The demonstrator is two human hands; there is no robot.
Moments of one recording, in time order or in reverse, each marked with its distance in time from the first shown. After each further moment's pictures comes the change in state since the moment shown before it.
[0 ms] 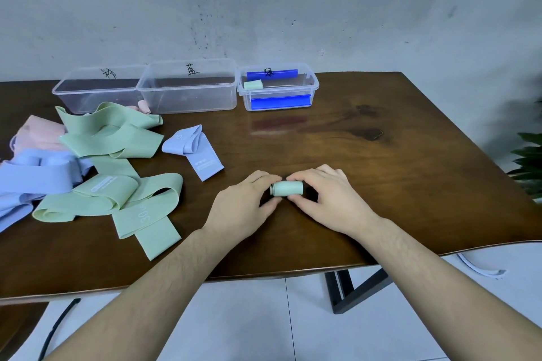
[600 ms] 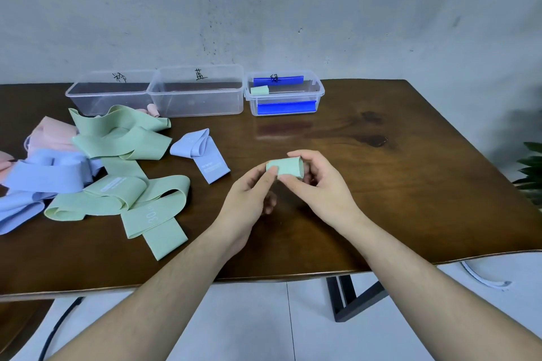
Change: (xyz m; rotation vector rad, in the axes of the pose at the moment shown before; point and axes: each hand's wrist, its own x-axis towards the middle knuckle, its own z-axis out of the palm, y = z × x) left_hand -0.003 0.028 -0.024 -1.257 0.029 -0.501; right_hand 0.011 -0.044 -0.006 0.721 0.199 0.214
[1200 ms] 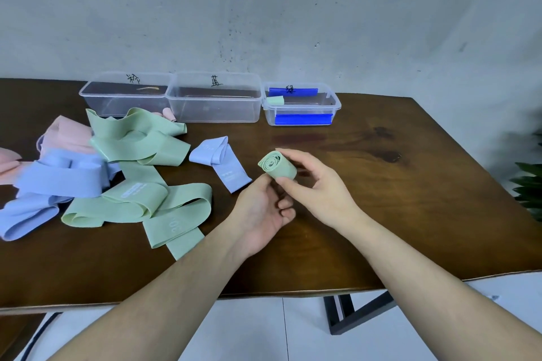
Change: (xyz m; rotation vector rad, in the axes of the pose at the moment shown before) left_hand 0.011 0.016 -0.027 -0.606 -0.153 -0.287; right_hand 0.023 -0.033 0.041 -0.078 -0.108 -0.168
